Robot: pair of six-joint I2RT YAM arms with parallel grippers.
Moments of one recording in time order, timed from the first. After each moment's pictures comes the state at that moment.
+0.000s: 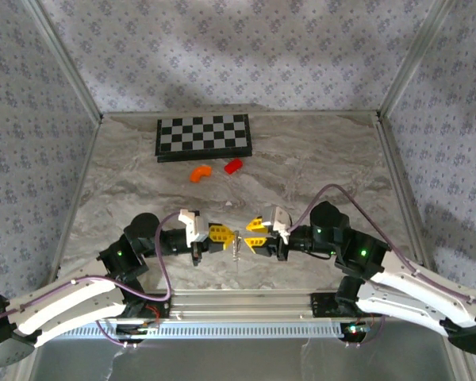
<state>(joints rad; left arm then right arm) -1.00 0.66 0.53 0.13 0.45 -0.01 1.04 0.73 0.73 -0.22 -0.34 -0.14</state>
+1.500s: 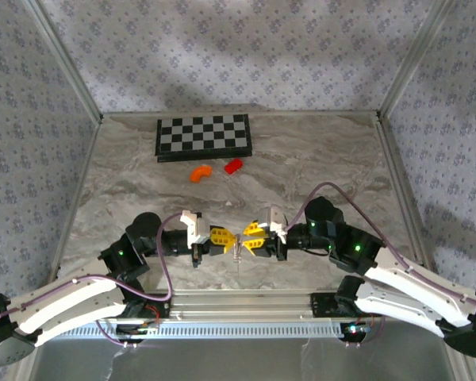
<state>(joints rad) -1.00 0.68 0.53 0.13 0.50 -0.02 0.98 0.78 0.73 -0.22 -0.49 -0.17</state>
